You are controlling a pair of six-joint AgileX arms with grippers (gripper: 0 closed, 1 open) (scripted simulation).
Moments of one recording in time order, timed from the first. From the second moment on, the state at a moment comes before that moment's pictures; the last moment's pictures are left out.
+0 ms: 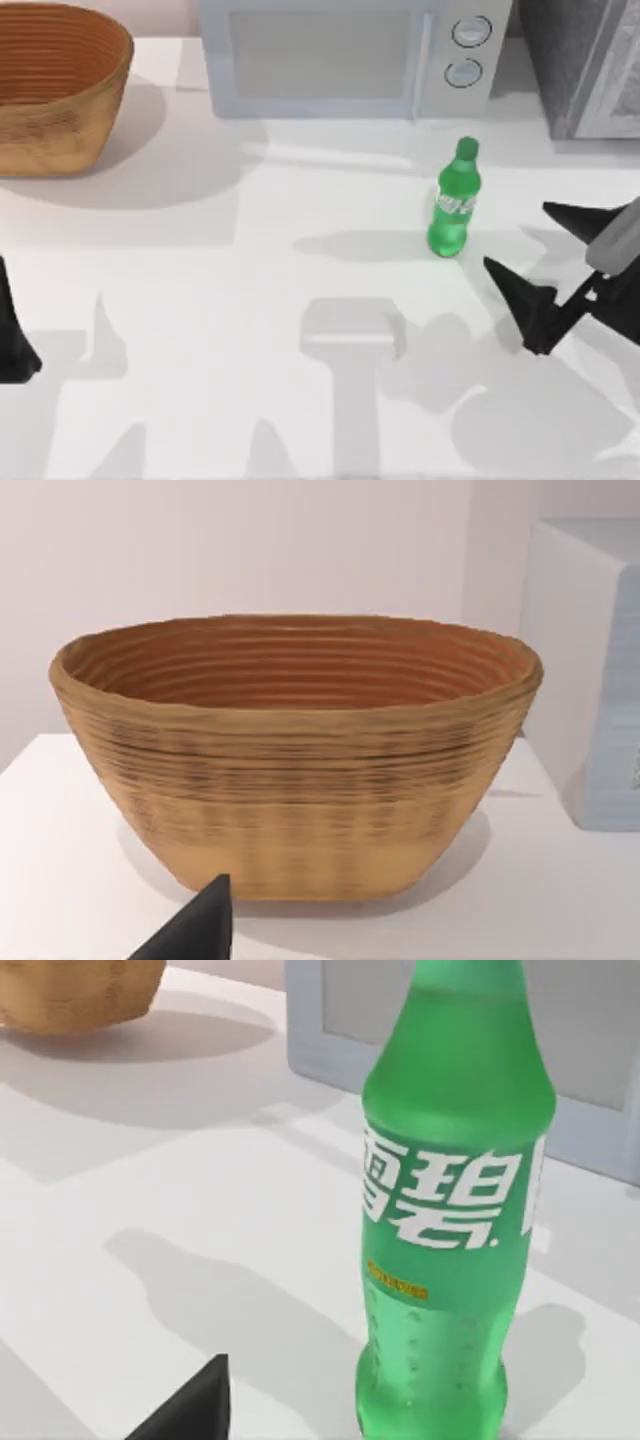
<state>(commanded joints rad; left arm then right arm) 0.00 0.00 0.00 0.00 0.00 0.00 0.11 2.14 0.37 1.66 -0.64 -0.06</state>
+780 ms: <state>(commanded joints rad) 0.00 0.00 0.00 0.00 0.00 0.00 0.23 2.22 0.60 1.52 -0.52 -0.04</state>
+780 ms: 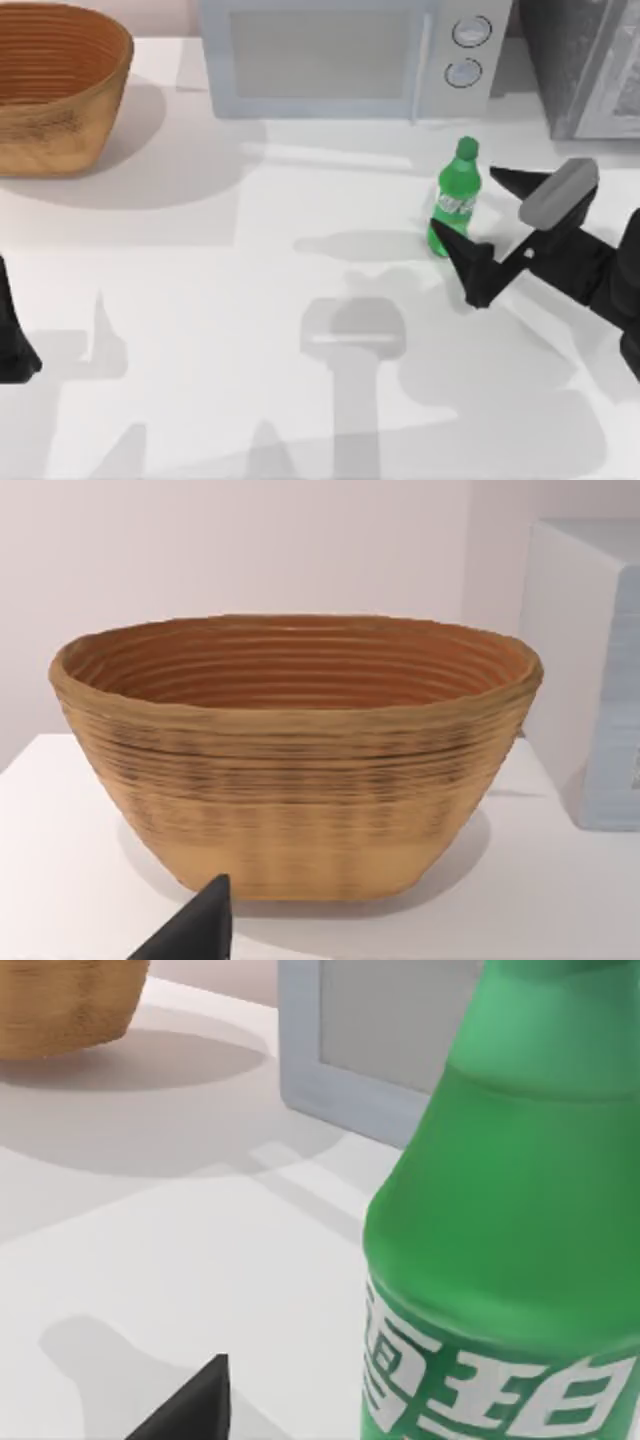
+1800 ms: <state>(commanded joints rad) 0.00 0.00 0.00 0.00 0.00 0.00 0.29 2.27 0.72 1.44 -0.45 -0.04</state>
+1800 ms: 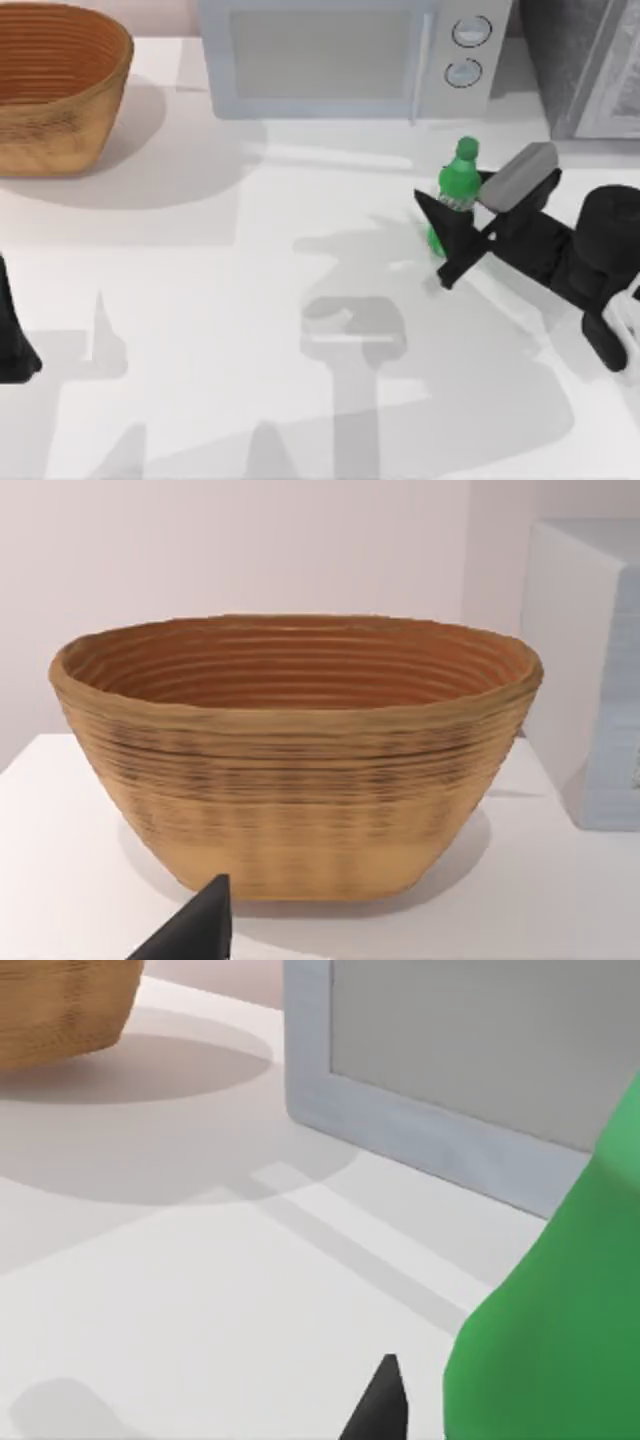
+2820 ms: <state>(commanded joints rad) 0.00 0.00 0.00 0.00 0.00 0.00 0.23 2.26 0.74 1.38 -0.52 -0.09</state>
